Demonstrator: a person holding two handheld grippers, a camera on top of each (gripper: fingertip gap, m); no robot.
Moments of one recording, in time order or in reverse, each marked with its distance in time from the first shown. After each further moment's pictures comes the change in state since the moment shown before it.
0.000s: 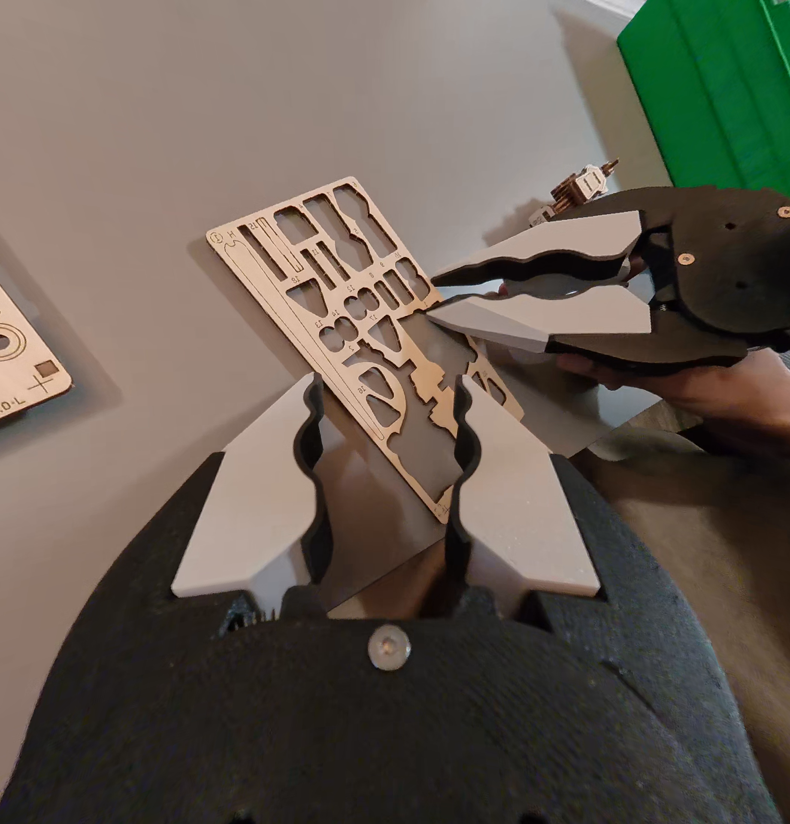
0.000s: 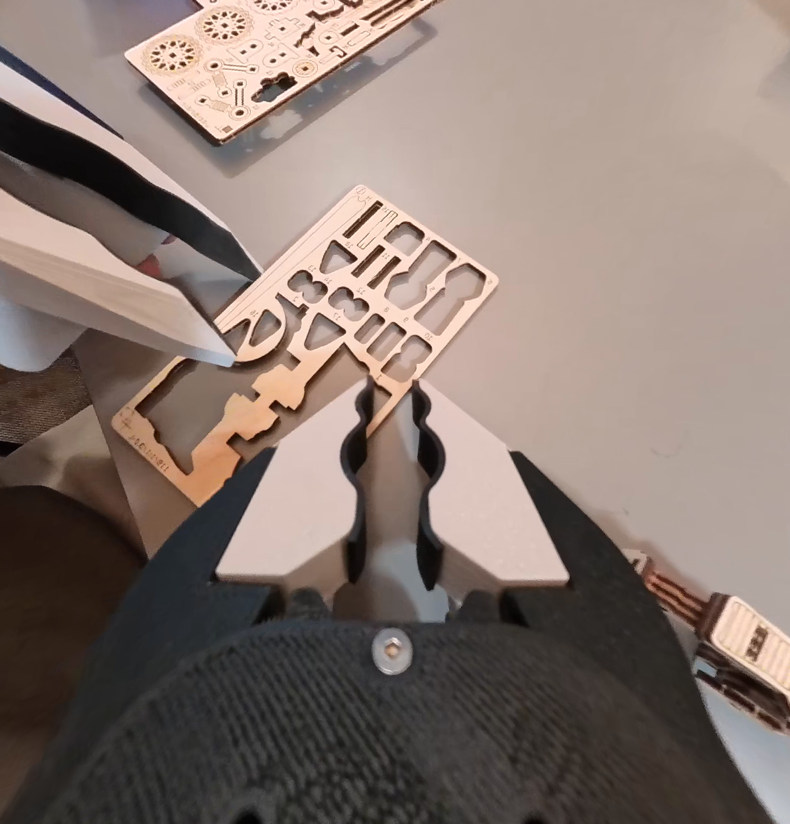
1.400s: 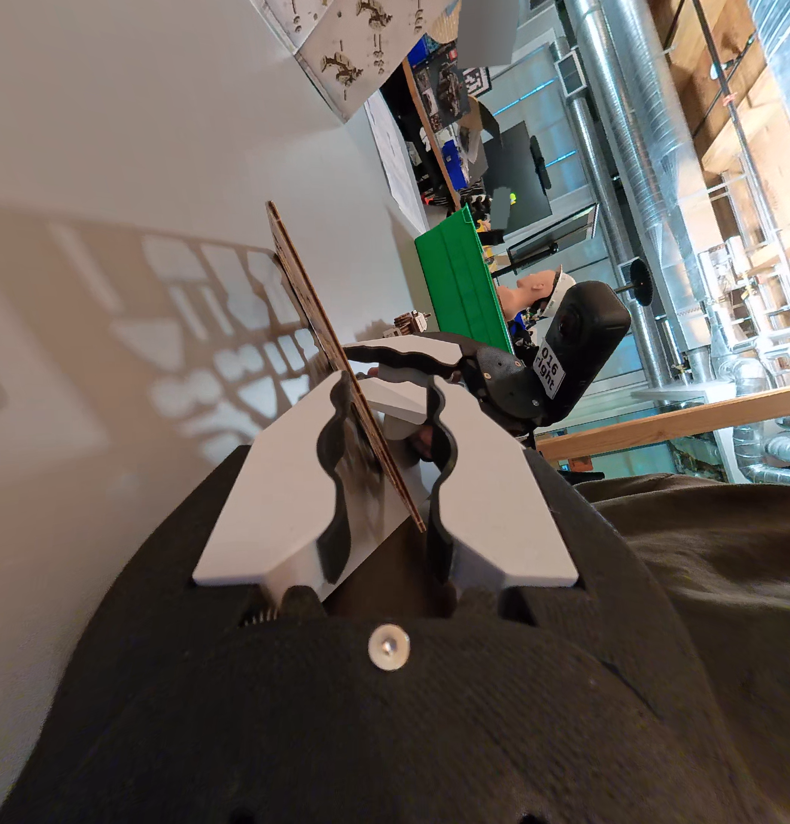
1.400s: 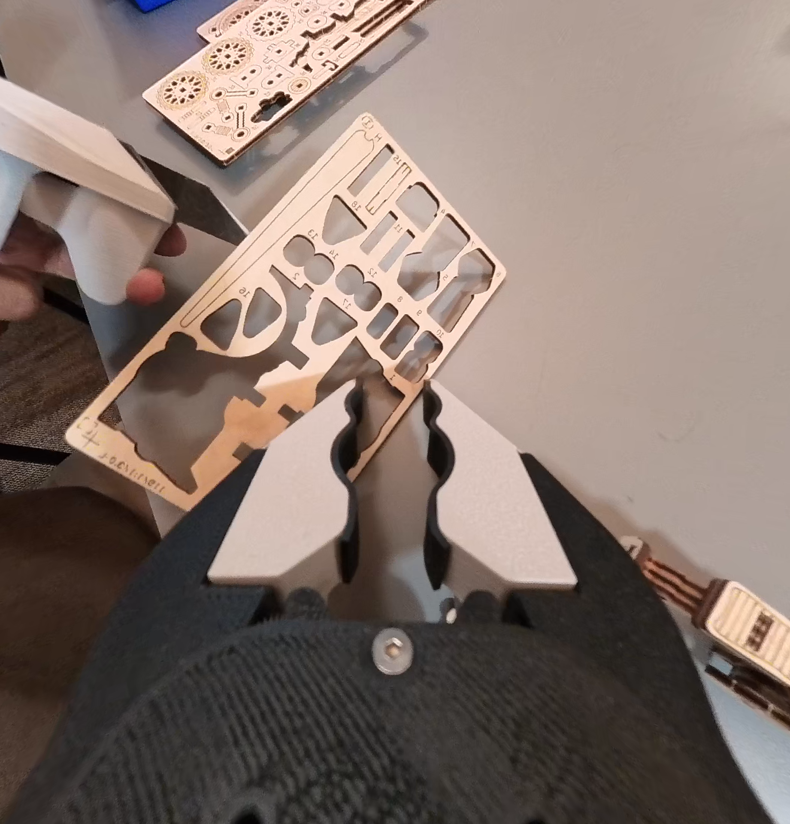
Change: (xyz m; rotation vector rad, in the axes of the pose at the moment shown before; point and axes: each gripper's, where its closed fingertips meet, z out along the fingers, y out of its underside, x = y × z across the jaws) left arm 0.020 -0.041 -0.022 0.233 0.461 -0.433; right arm 0.003 0.001 -0.004 0.013 -0.063 0.087
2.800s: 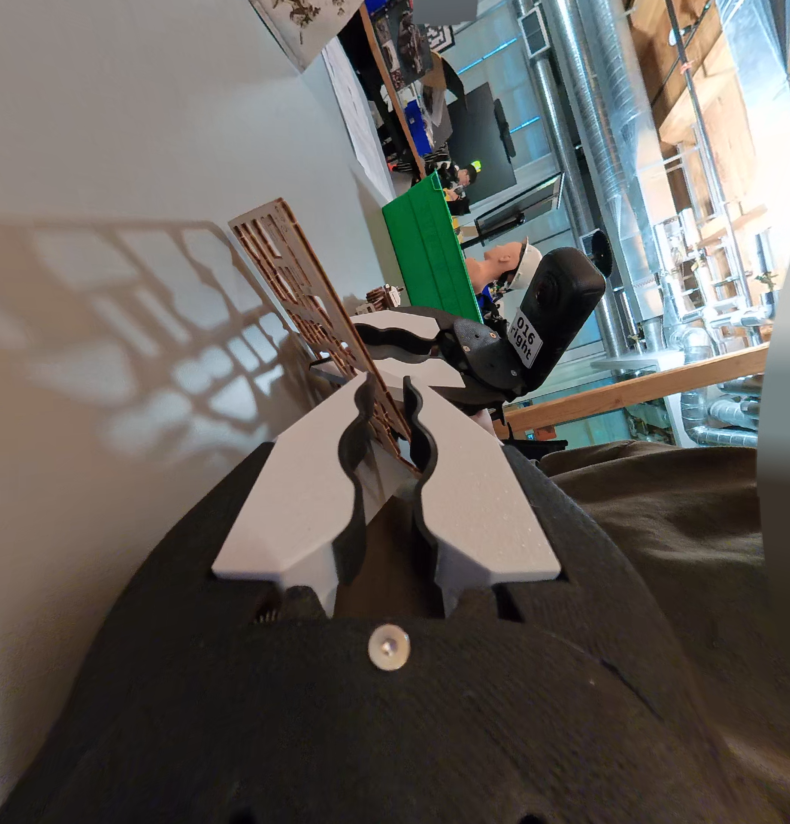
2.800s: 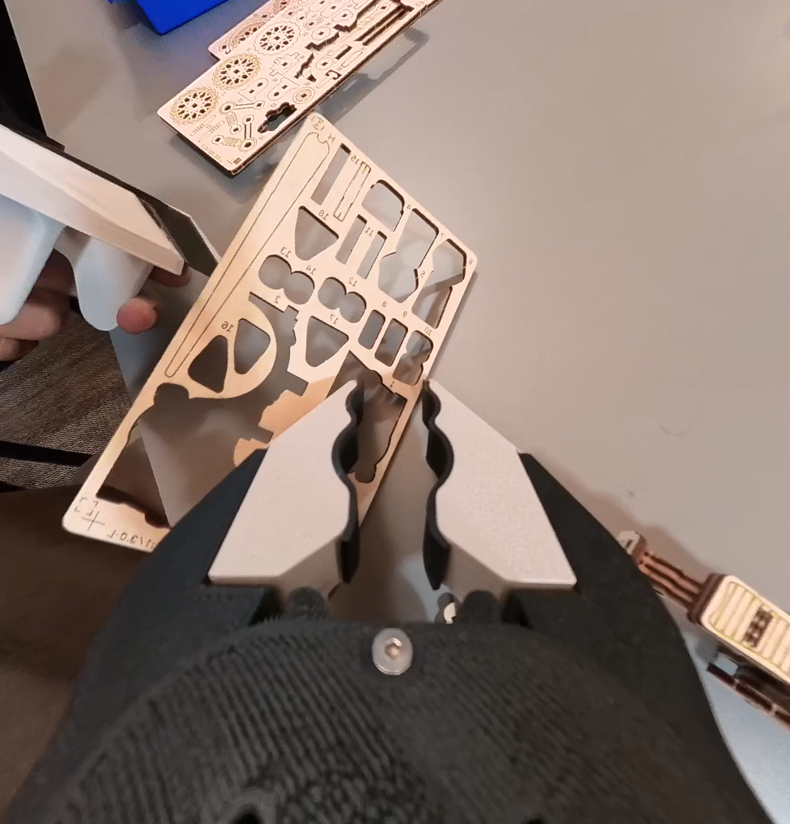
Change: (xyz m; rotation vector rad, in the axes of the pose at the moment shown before) left arm 0.008 0.012 0.004 -0.068 0.091 -0.017; right arm 0.000 -0.001 -0.003 0.010 -0.037 0.032
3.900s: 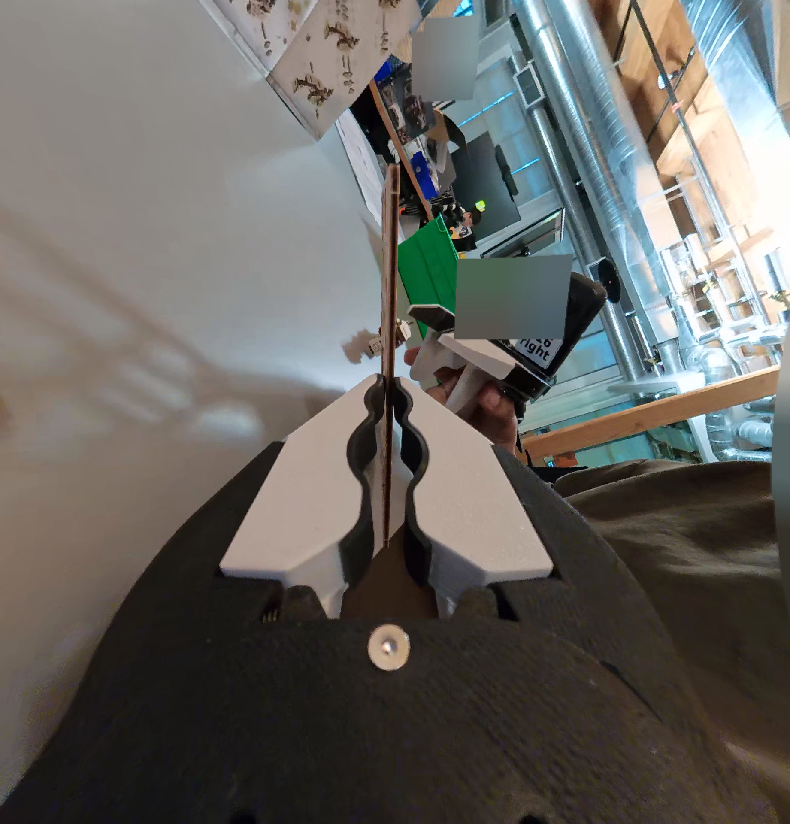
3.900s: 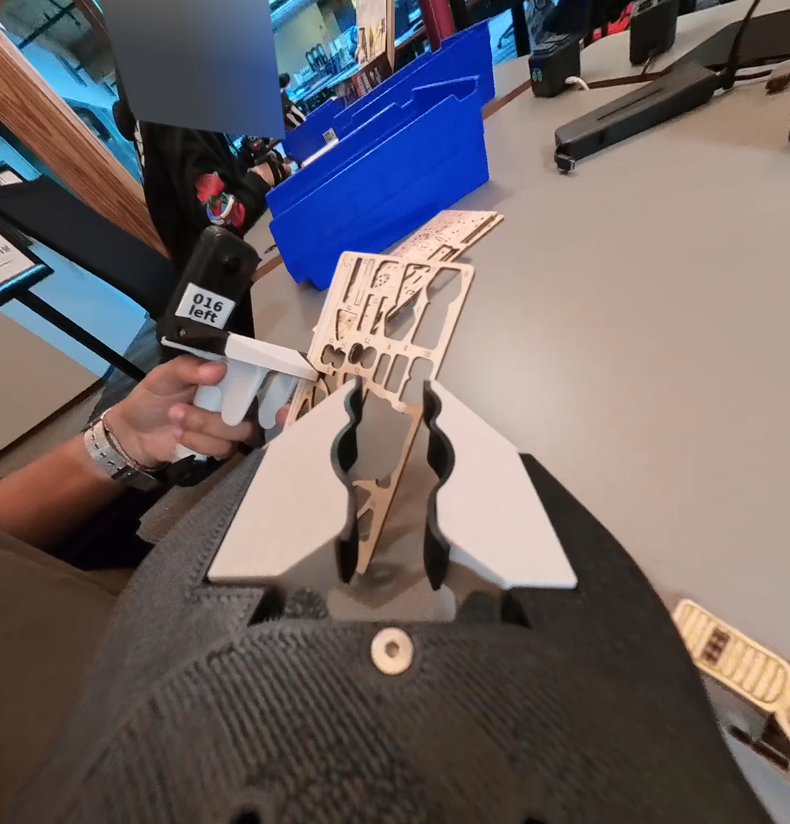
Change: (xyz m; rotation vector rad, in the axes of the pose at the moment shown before) left arm -0.004 -0.018 -0.010 0.090 -0.021 0.048; right arm -0.005 -0.061 -0.047 0.390 -0.255 0.209
